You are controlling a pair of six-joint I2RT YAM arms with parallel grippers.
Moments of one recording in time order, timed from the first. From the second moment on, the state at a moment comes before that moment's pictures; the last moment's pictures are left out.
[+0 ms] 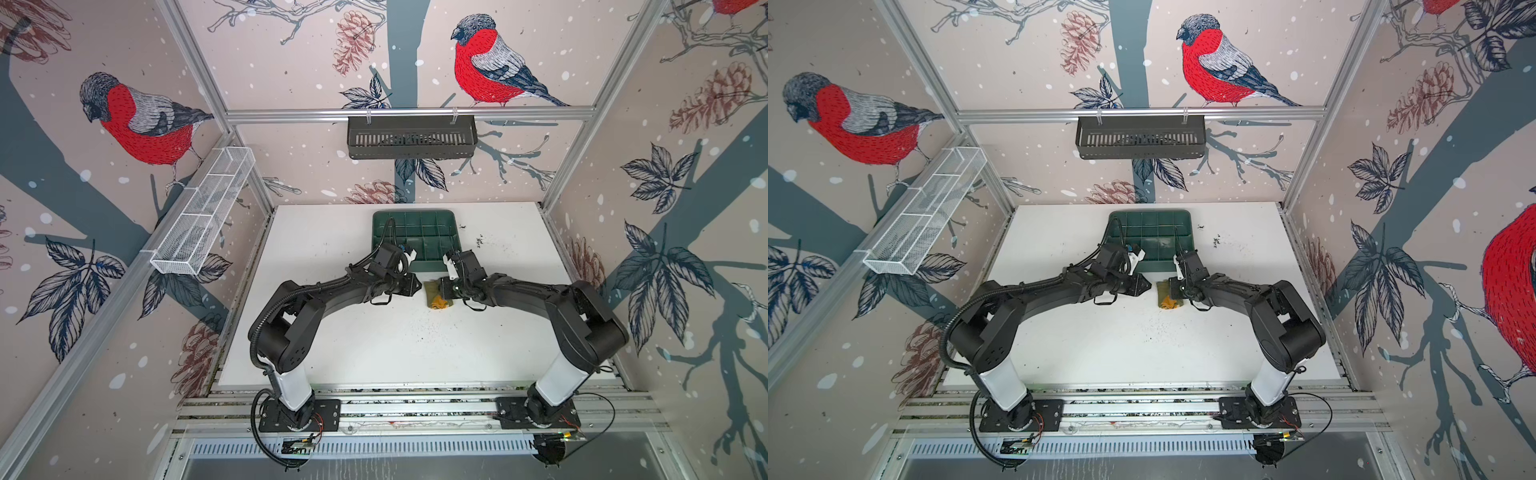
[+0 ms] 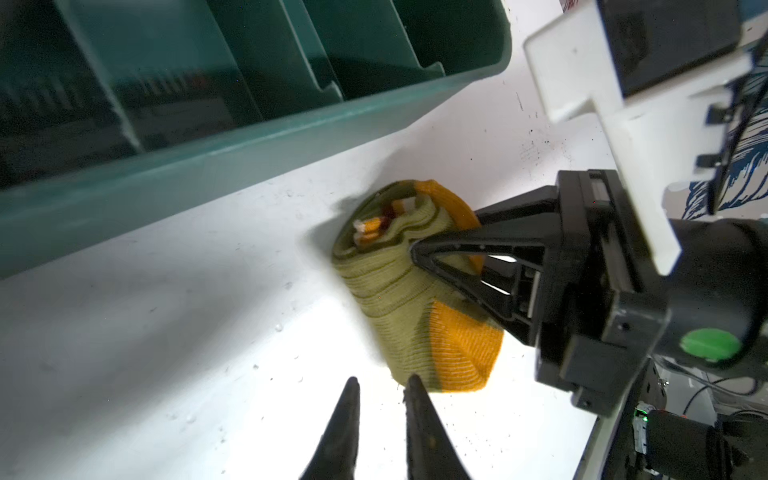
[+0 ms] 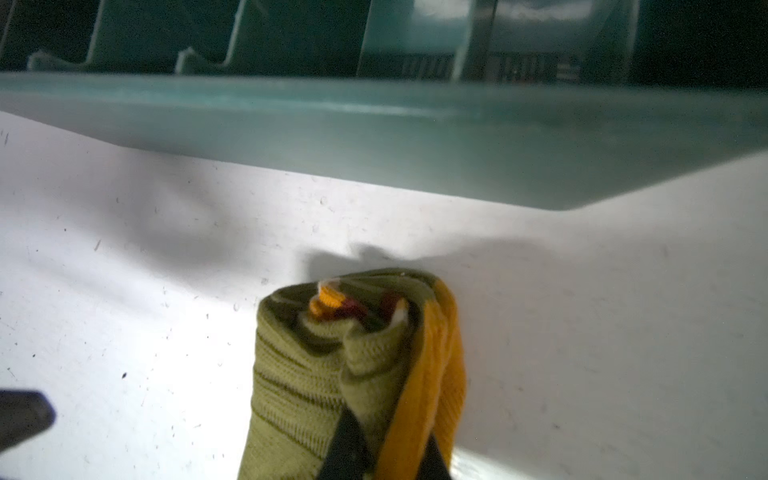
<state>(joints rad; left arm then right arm) -0.63 1.75 1.05 -0.10 0.39 -0.41 0.53 1.68 0.87 -0.11 -0.12 0.37</state>
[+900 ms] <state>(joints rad) -0.61 1.64 1.22 -0.24 0.26 -0.32 0.47 1.64 1.53 -0.58 0.33 0.23</state>
